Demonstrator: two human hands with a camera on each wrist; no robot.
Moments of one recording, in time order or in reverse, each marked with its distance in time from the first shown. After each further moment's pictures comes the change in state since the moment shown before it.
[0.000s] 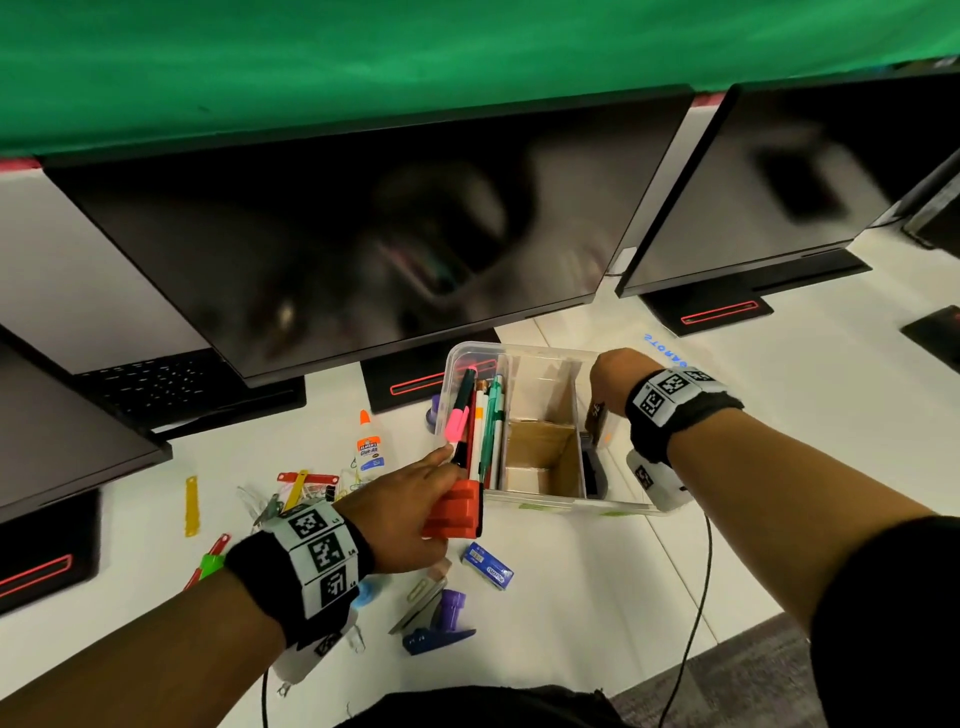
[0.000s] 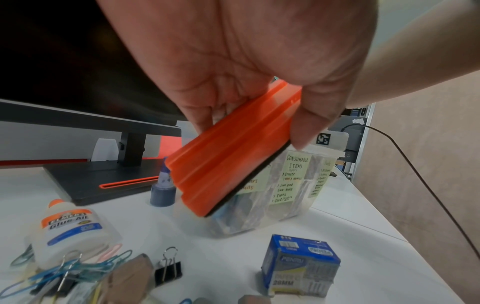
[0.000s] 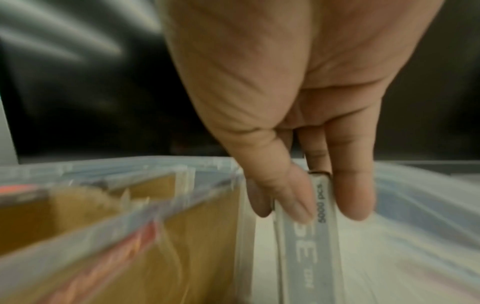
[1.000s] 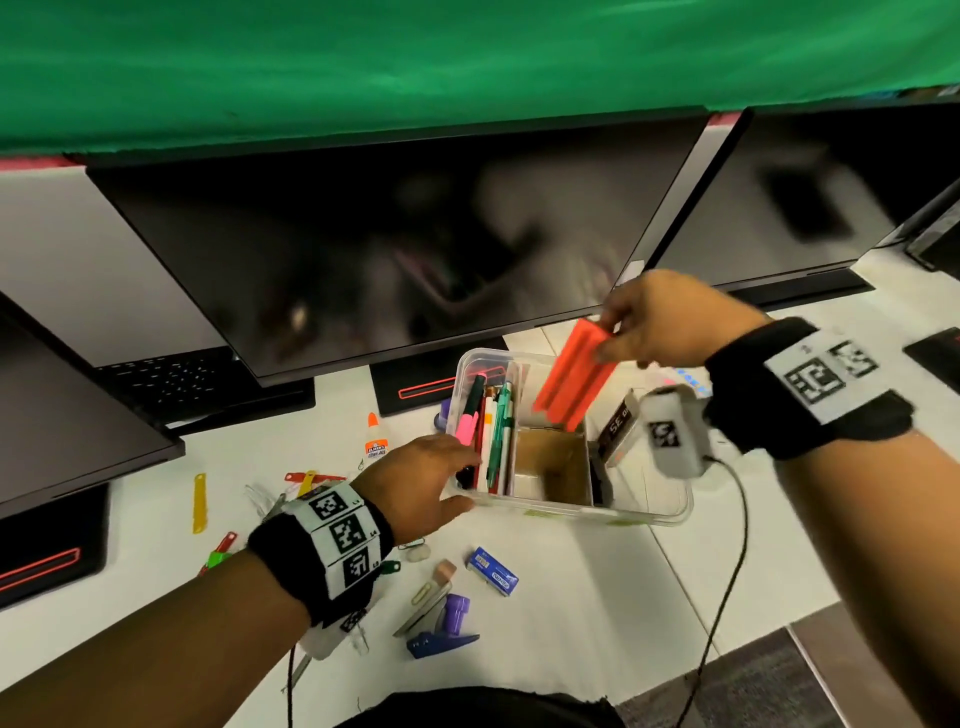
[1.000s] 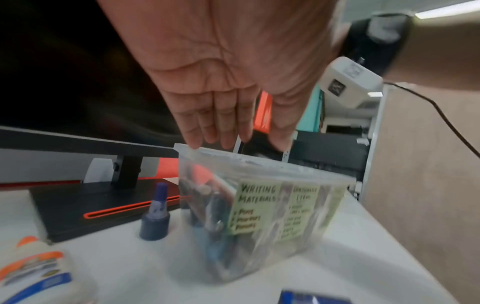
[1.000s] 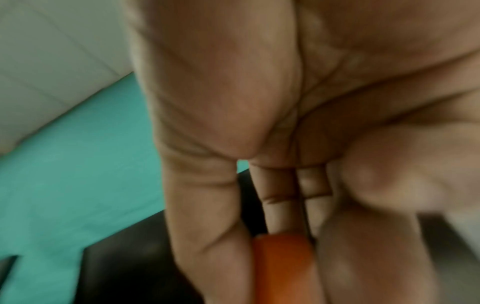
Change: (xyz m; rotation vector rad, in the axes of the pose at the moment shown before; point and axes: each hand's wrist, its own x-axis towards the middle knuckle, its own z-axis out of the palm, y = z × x) left_hand 0.005 0.001 -0.015 0.026 0.253 0.030; right_hand -0.161 0.004 -0.133 0.504 0.280 -0.265
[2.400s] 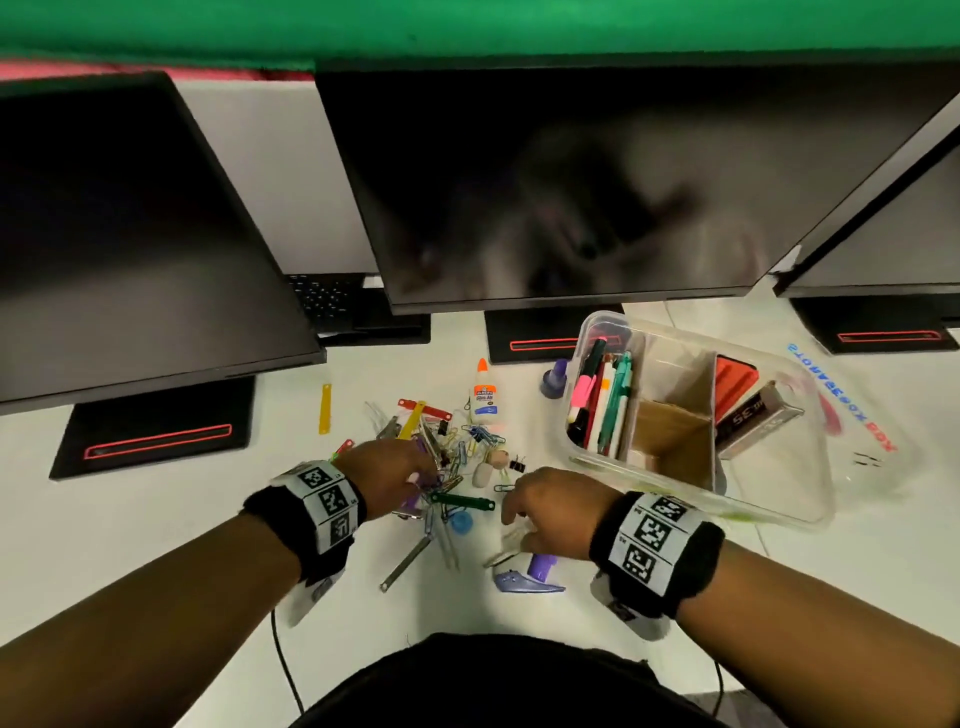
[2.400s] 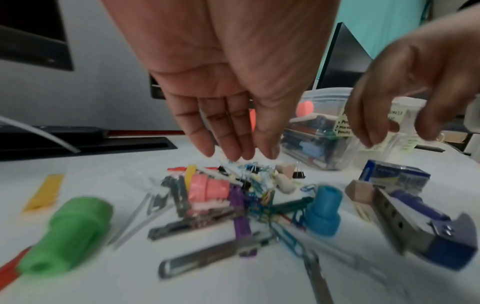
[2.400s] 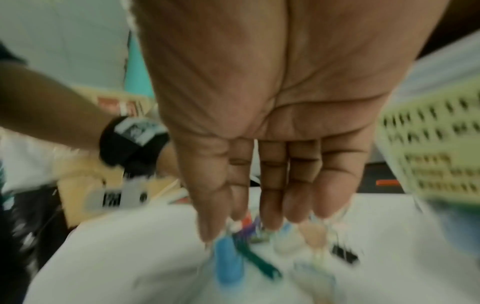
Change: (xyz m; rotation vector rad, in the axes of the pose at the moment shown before) left_hand -0.092 -0.115 0.039 0.003 -0.162 -0.285; right_hand -0.033 -0.098 0.222 -0.283 -0.556 -0.556
